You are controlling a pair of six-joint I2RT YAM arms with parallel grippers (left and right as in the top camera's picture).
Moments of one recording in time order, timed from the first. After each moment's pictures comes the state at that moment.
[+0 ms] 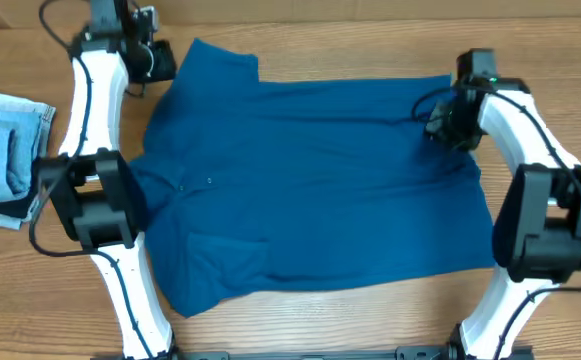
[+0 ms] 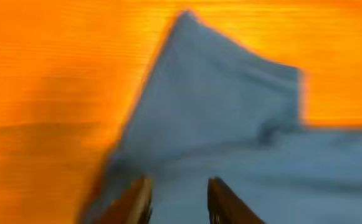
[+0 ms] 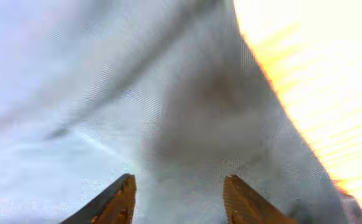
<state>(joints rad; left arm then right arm) 0.10 2.36 2.26 -0.99 0.27 -0.05 -0.06 2.02 1.56 -0.83 -0.04 0.36</state>
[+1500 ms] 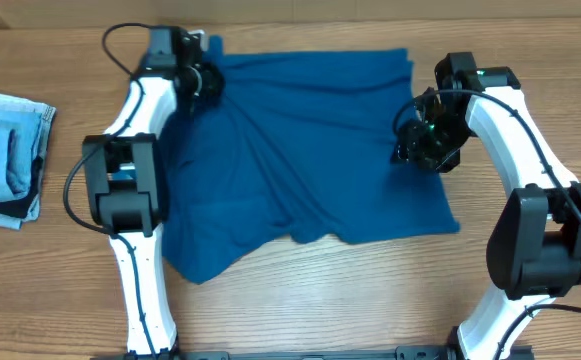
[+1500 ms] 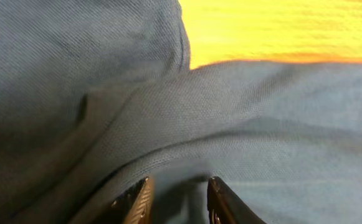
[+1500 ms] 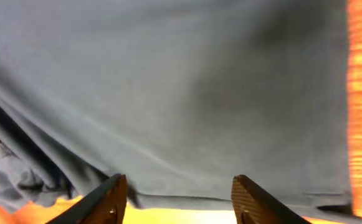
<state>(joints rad) 0.02 2.49 1.97 -0.43 0.36 -0.14 0.04 1.96 1.59 -1.21 -0.29 0.20</state>
